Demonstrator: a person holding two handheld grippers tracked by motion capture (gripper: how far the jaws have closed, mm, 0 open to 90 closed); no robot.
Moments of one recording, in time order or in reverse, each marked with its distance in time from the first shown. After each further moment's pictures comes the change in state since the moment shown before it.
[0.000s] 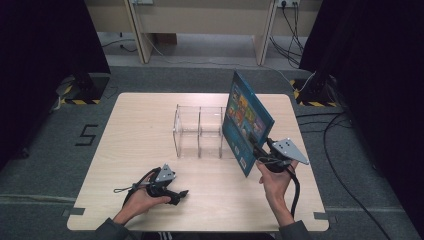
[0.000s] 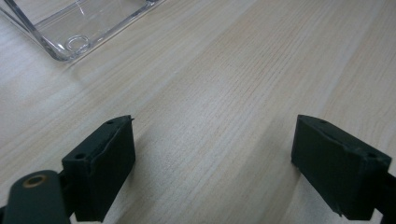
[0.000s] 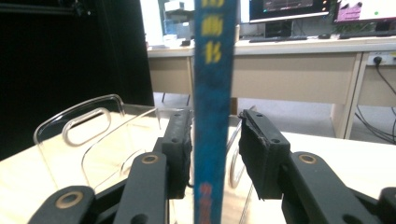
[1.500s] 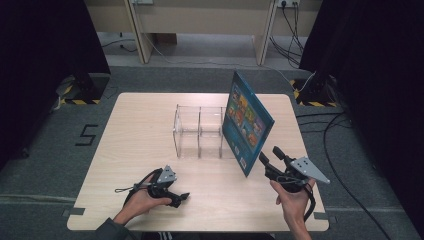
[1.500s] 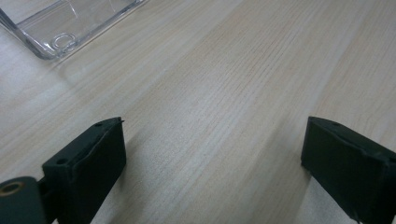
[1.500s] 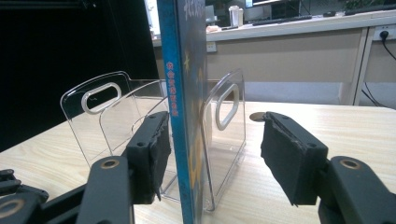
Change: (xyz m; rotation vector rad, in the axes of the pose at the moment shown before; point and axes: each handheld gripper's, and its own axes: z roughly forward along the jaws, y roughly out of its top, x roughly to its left) left arm -0.004 0.001 0.002 0.016 -0.012 0.012; right arm -0.019 -0.020 -0.055 0.042 0.030 0.054
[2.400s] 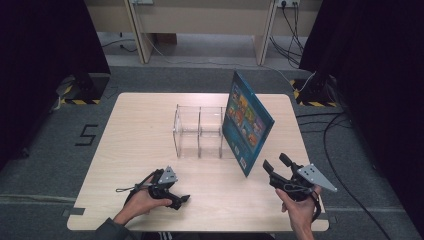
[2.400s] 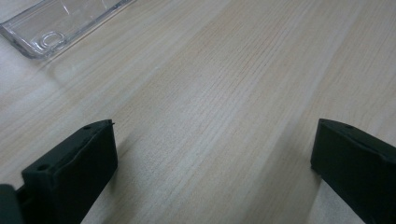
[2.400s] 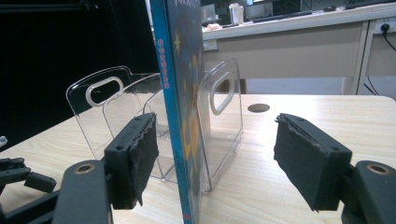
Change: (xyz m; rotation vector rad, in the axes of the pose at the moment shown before) left arm -0.002 0.000 0.002 0.014 -0.010 0.013; right arm -0.008 -0.012 -0.019 0.005 0.009 0.023
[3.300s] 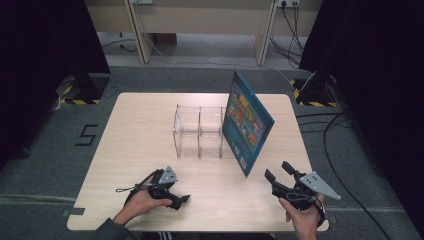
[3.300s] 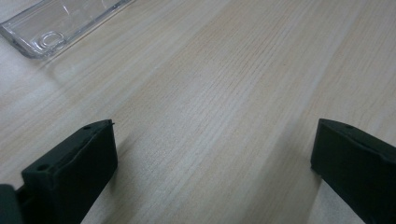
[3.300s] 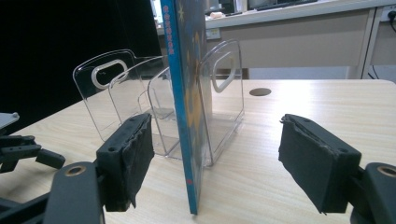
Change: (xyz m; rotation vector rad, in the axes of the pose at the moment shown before) left arm 0.000 0.000 0.000 0.000 -0.001 -0.001; right arm 0.000 -0.013 -0.018 0.041 0.013 -0.003
